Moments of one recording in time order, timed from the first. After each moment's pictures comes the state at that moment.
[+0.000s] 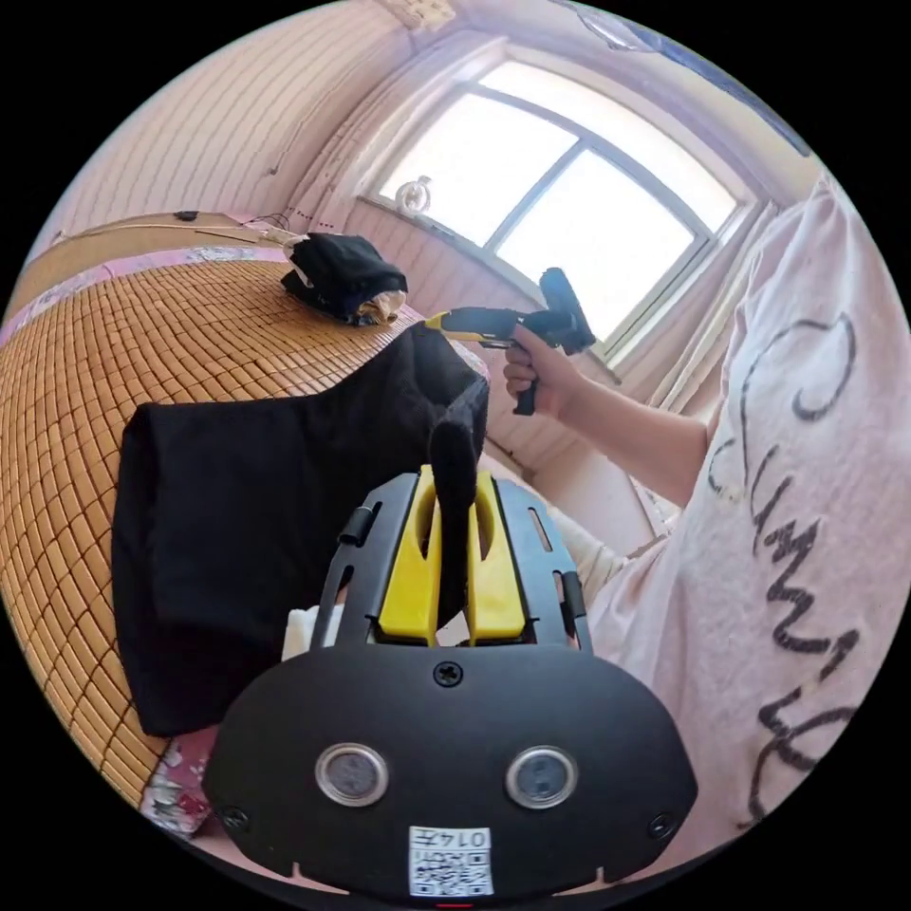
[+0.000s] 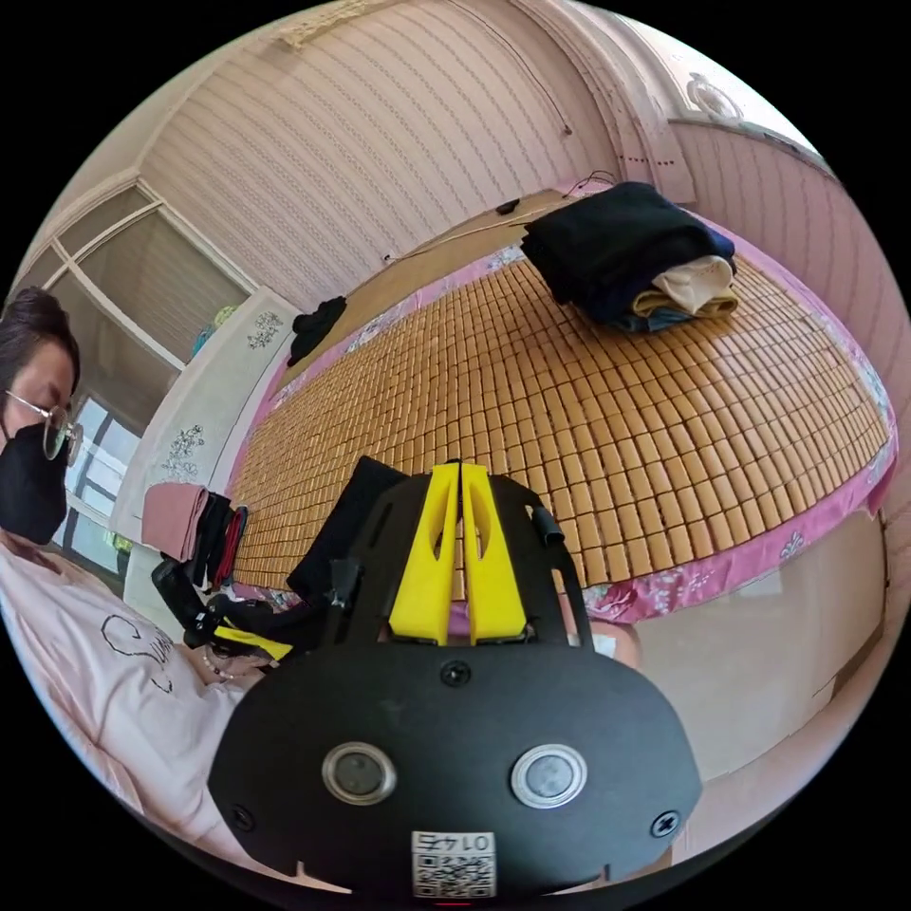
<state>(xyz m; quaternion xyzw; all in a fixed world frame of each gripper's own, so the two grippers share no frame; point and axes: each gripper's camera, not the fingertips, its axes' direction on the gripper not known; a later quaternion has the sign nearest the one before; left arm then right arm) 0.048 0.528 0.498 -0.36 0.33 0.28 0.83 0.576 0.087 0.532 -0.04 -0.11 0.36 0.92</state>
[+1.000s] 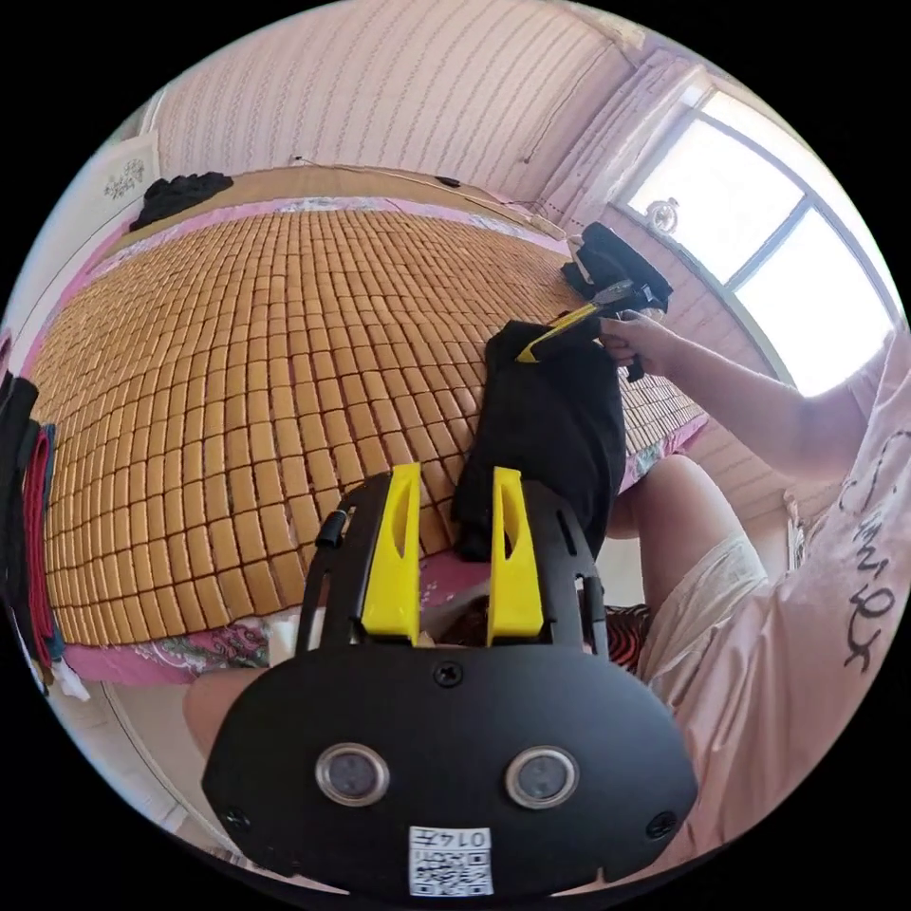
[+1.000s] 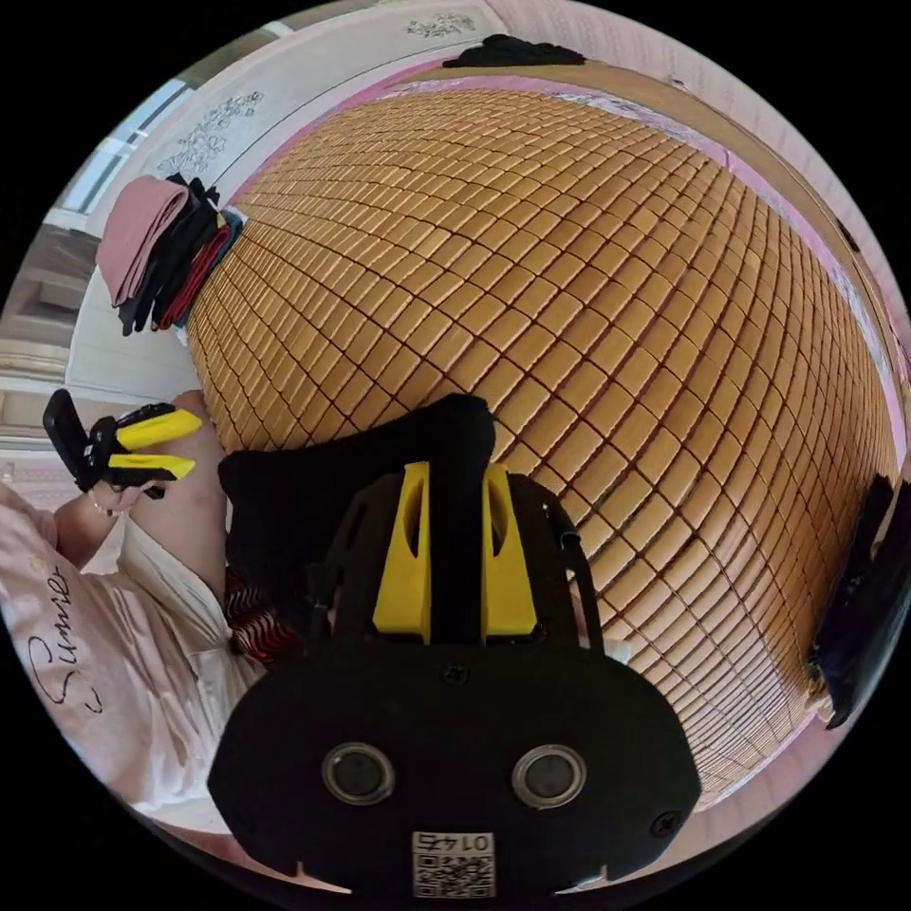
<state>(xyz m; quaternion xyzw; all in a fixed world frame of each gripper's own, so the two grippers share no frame) -0.141 0.420 0.453 -0.33 0.00 0.21 0.92 0.435 -0.126 0.749 -0.33 -0.23 -0.05 0.92</state>
